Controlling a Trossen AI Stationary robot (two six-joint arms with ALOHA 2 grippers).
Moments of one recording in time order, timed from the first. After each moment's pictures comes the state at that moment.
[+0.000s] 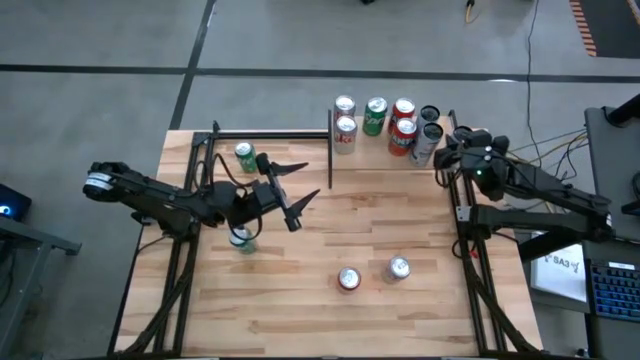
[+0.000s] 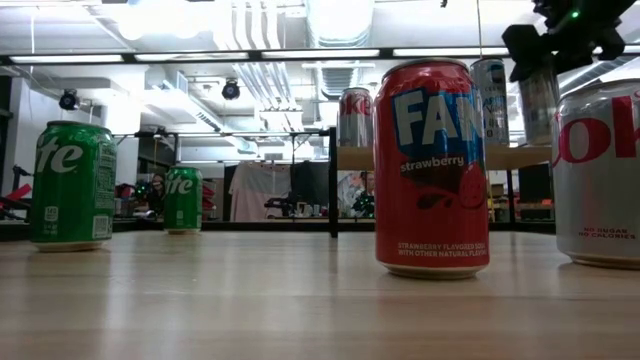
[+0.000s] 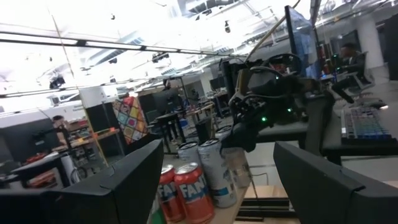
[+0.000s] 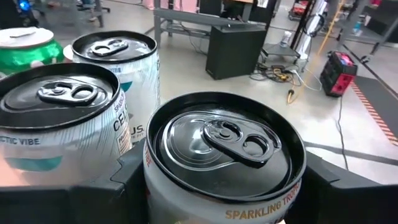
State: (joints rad) left arm -0.19 1.29 0.85 0.78 -0.56 0.44; right arm -0.31 0.64 0.78 -0.77 1.00 0.43
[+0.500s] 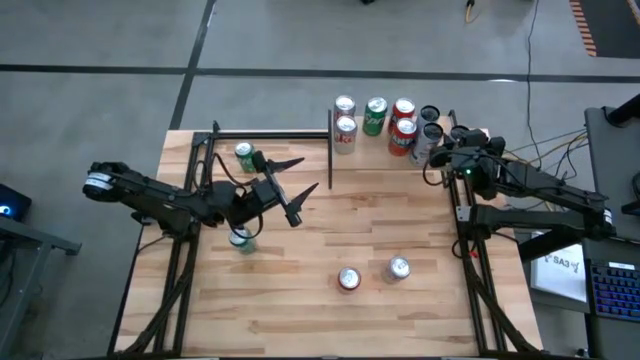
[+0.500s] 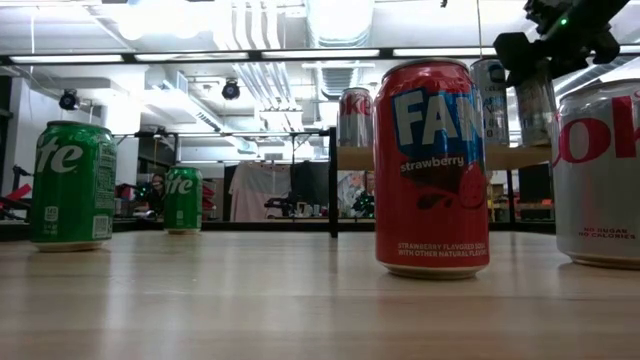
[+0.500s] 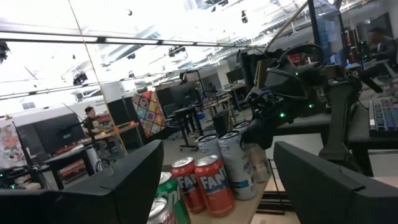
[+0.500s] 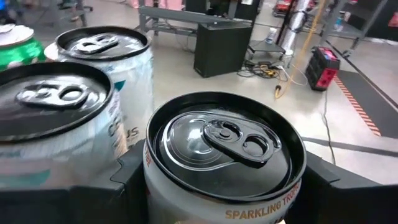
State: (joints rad) left arm -0.19 1.29 0.85 0.78 -0.65 0.49; right arm -0.32 0.65 0.78 -0.77 1.05 0.50
